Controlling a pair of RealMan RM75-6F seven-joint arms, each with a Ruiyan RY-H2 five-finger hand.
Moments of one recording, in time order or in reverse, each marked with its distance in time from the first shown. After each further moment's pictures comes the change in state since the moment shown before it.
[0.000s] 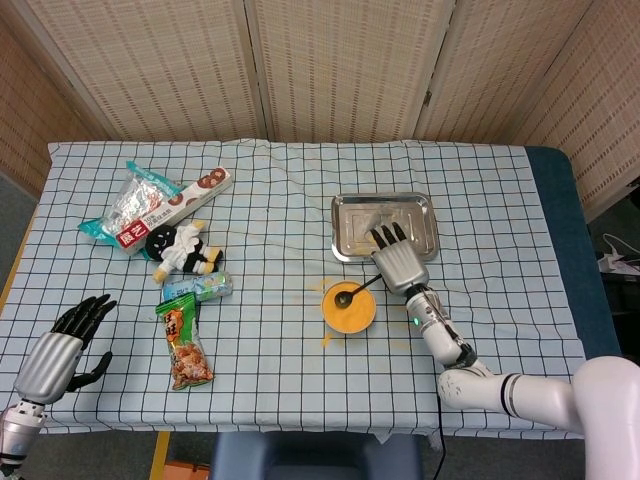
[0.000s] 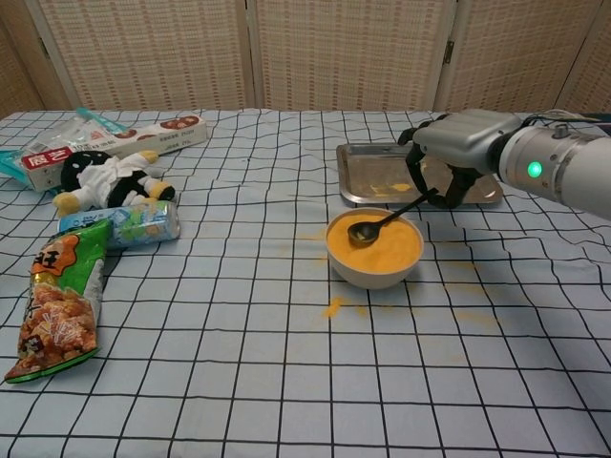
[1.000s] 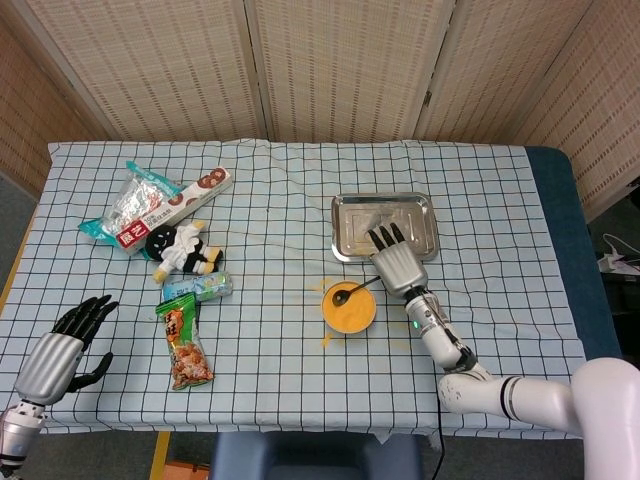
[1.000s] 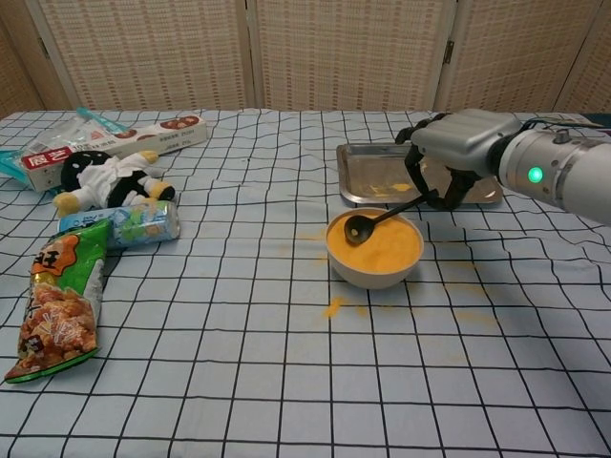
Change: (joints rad) left arm 0.001 0.001 0.004 0.001 0.009 0.006 0.000; right arm -0.008 -0.011 -0.013 -0.001 -0.037 0.031 0.003
